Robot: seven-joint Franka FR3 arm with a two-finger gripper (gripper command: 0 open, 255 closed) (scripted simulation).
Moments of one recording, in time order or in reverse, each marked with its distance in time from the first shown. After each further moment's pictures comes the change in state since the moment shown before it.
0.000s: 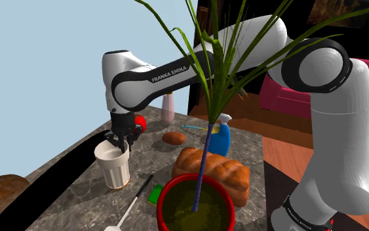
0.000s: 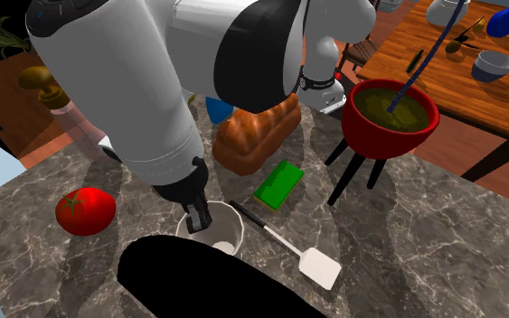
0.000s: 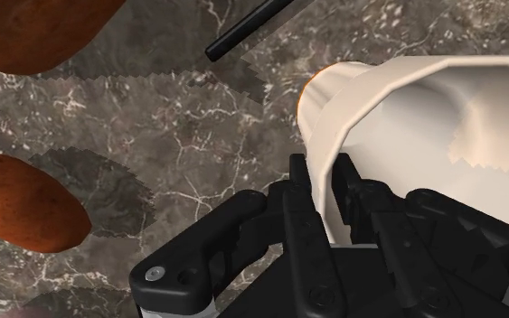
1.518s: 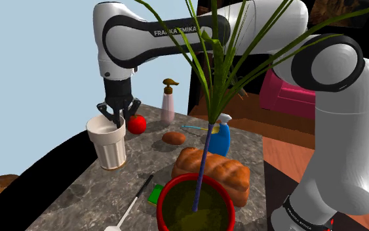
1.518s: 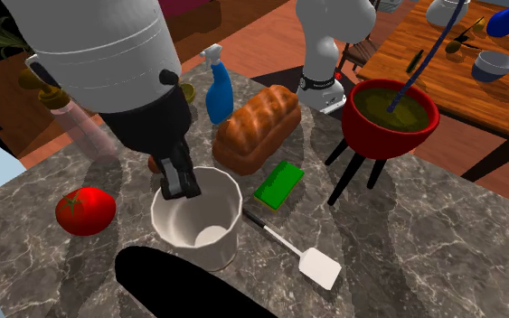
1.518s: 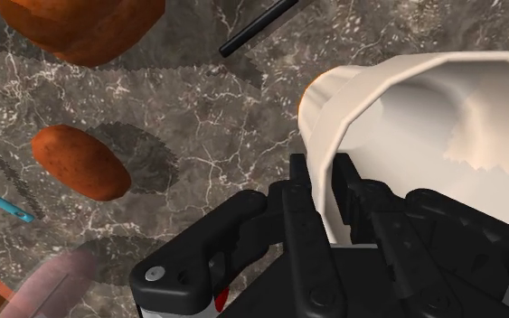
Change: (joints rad) arm 0.006 -0.048 0.014 0.214 0.021 -0.259 0.000
